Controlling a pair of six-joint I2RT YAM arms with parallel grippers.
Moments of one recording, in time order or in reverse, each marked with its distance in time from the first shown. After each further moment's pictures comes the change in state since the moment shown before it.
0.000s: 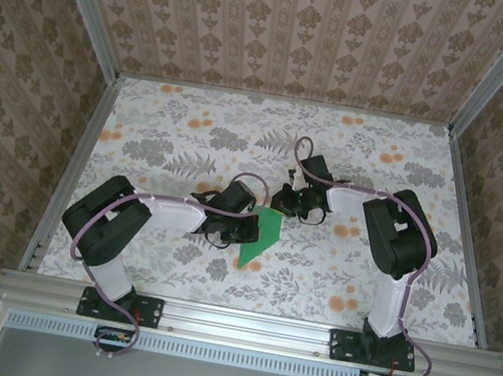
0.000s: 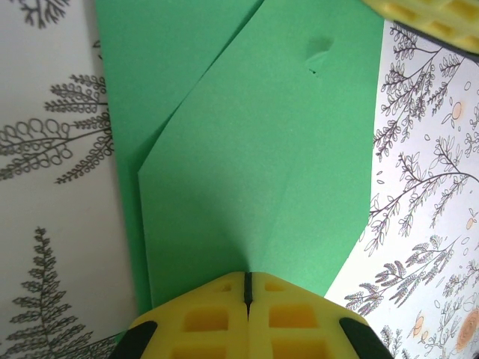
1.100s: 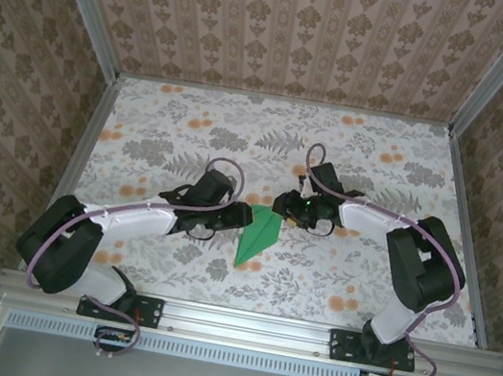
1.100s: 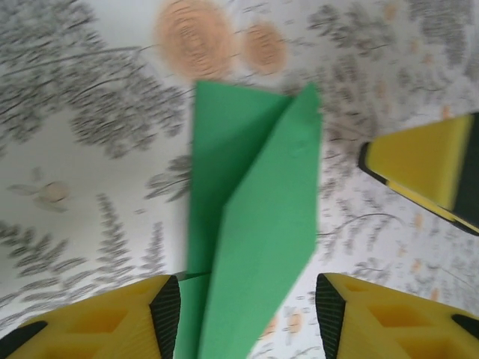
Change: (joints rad) left arm 0.093 -0.276 -0.114 -0.019 -0.076 -0.001; right arm 0.054 -0.256 -0.159 -0.060 0.085 0.107
